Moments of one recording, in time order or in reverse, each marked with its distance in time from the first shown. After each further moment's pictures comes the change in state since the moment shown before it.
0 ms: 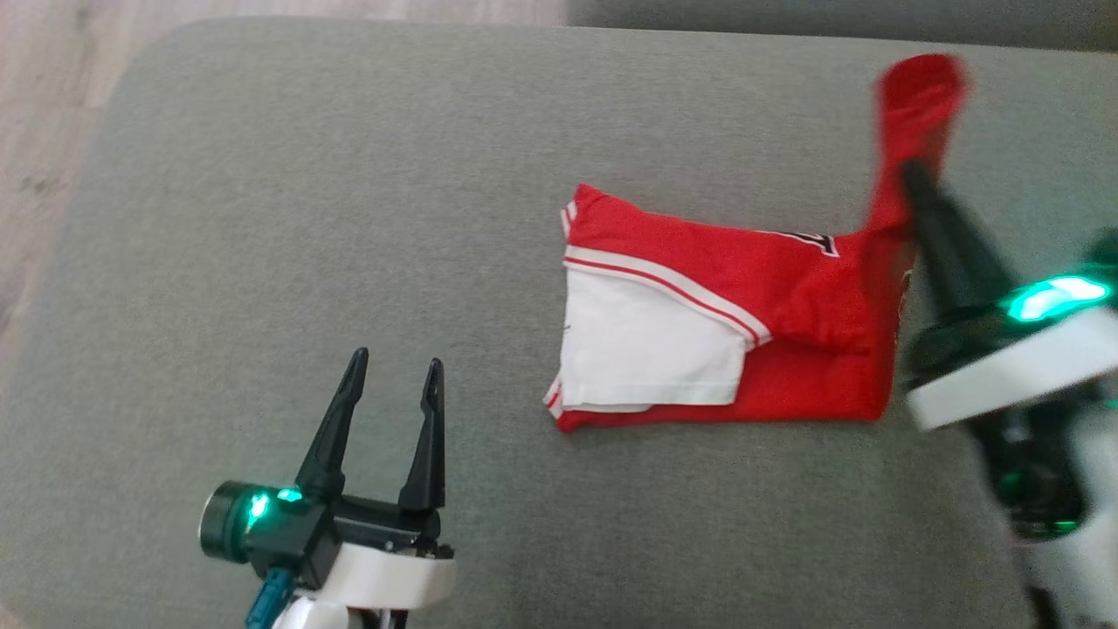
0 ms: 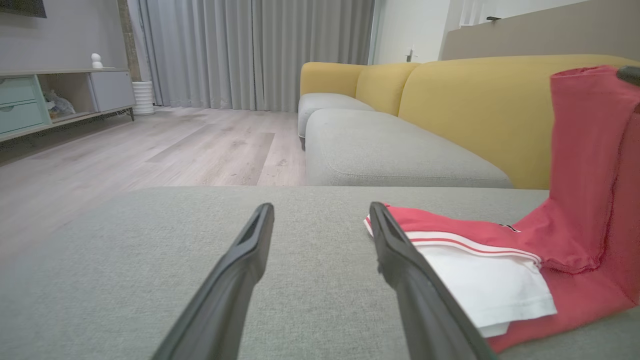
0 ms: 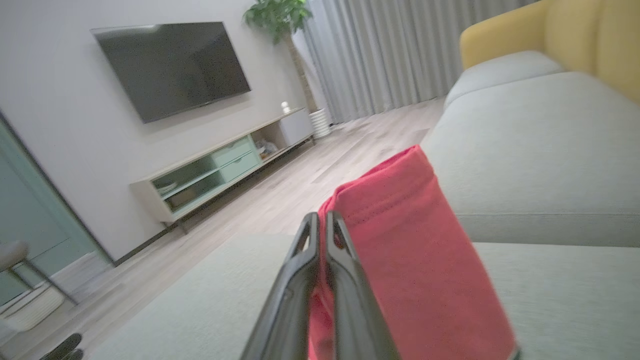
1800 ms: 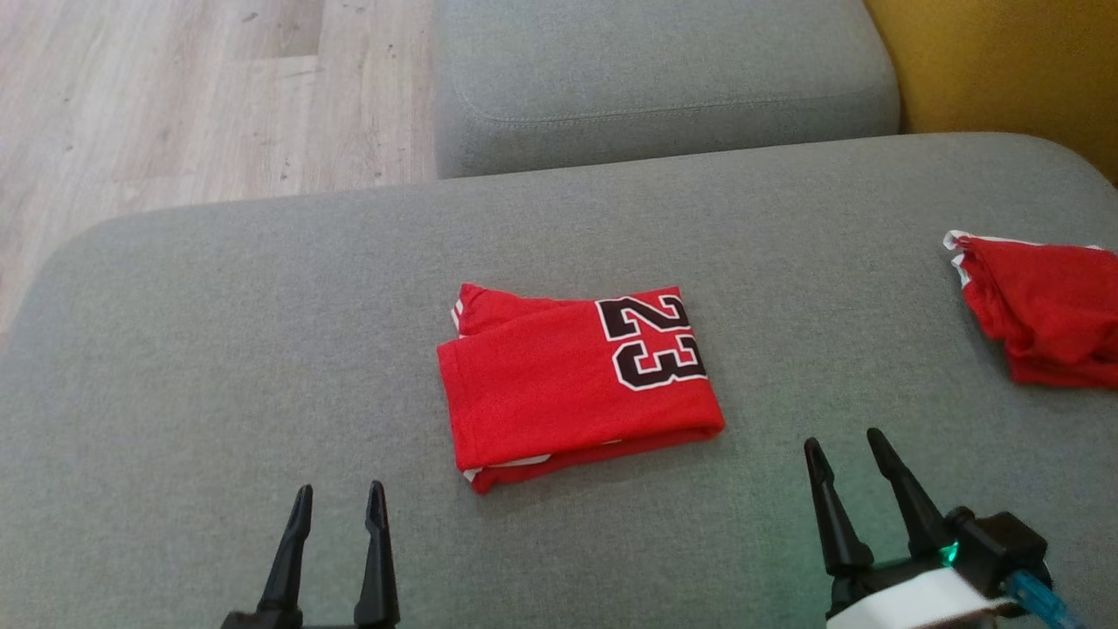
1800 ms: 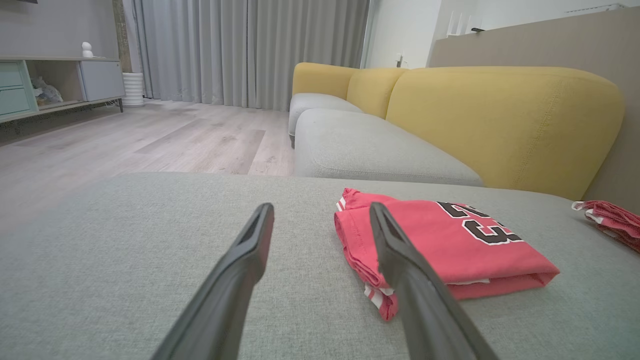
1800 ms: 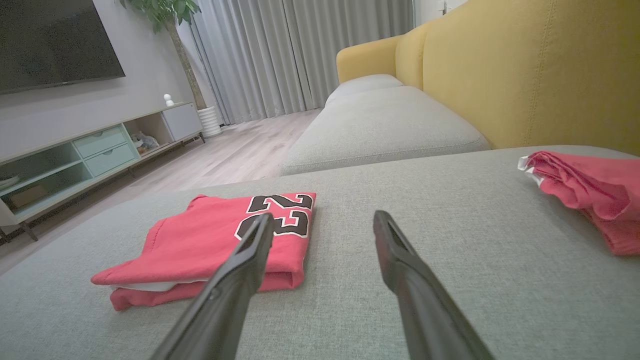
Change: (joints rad) left arm 0.226 -0.002 0.071 0.016 -0.068 0.067 0.000; right arm 0.345 0.246 0.011 0.324 -0.428 0.000 -0.336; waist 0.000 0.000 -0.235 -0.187
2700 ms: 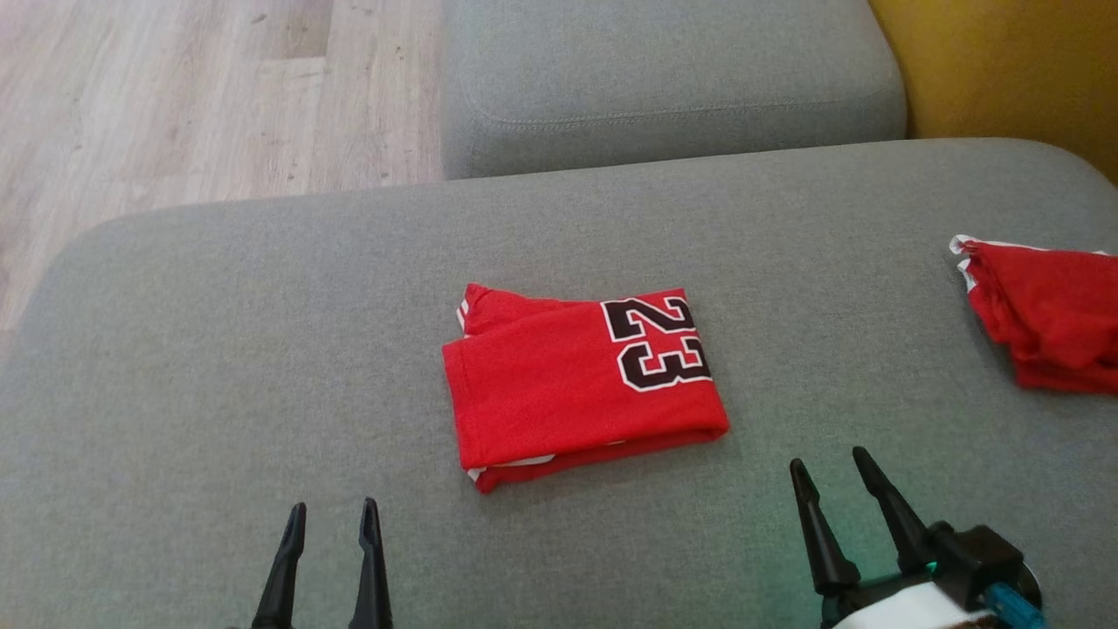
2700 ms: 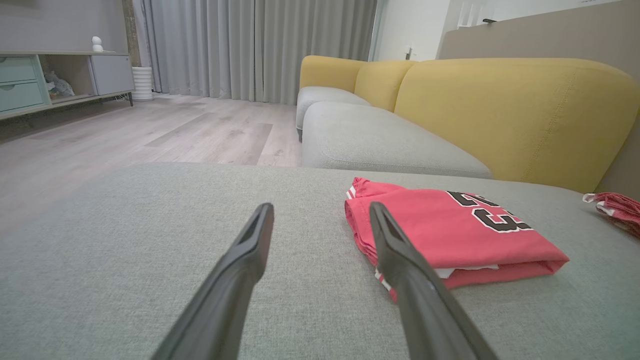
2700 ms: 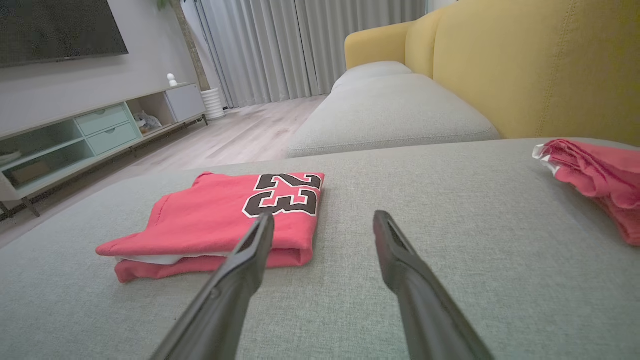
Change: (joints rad) left arm 0.033 0.001 0.015 -0.002 0.007 -0.001 0.000; right arm 0.016 0.013 0.012 0.024 -0.051 0.000 0.000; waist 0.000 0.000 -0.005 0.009
